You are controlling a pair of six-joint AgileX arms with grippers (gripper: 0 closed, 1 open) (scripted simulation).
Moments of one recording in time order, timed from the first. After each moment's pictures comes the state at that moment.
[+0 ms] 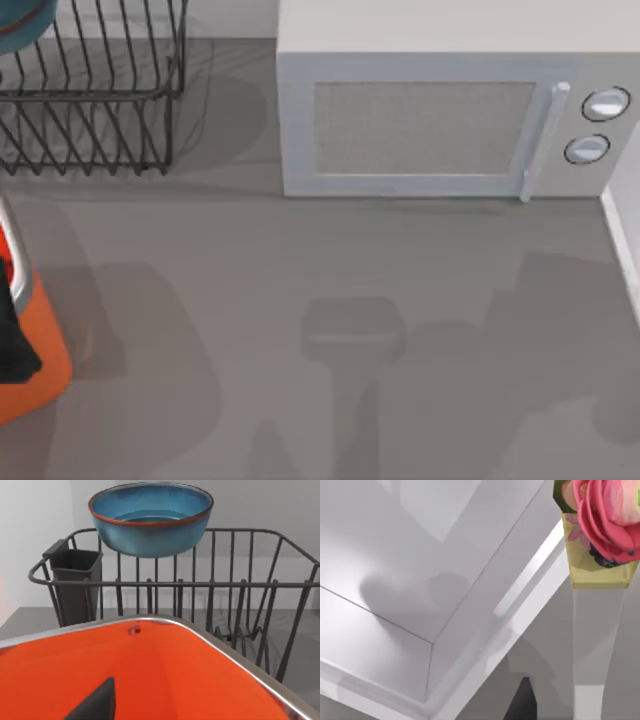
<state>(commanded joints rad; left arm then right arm) 0.00 0.00 0.00 0.00 0.00 0.00 -0.35 1.83 1.49 -1.28 0.03 0.65</state>
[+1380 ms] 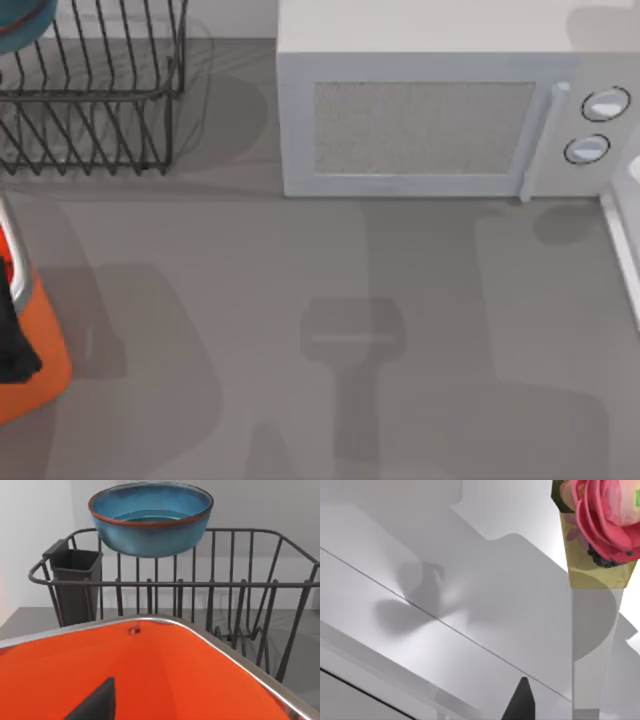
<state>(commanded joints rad) 0.00 0.00 0.00 0.00 0.00 0.00 -0.16 2.75 2.90 -1.71 0.03 0.83</state>
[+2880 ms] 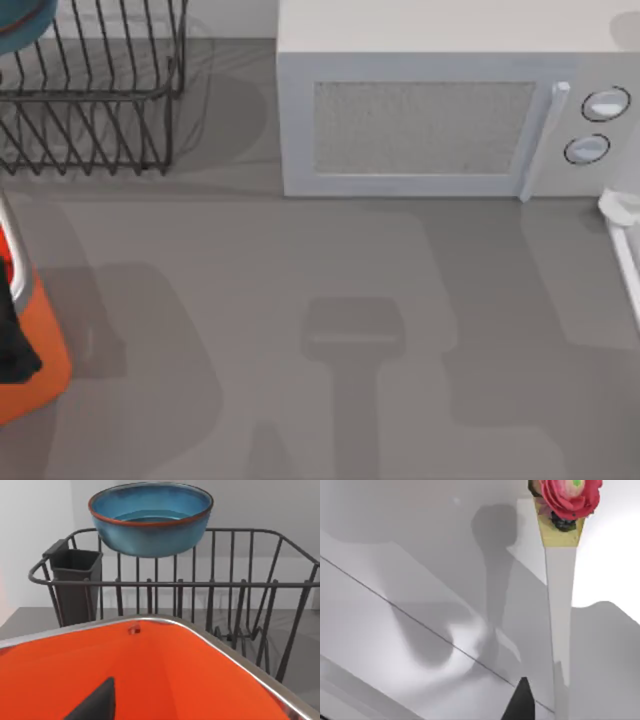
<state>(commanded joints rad) 0.00 0.00 0.00 0.00 0.00 0.00 -0.15 3.07 3.40 -1.88 0.04 0.83</state>
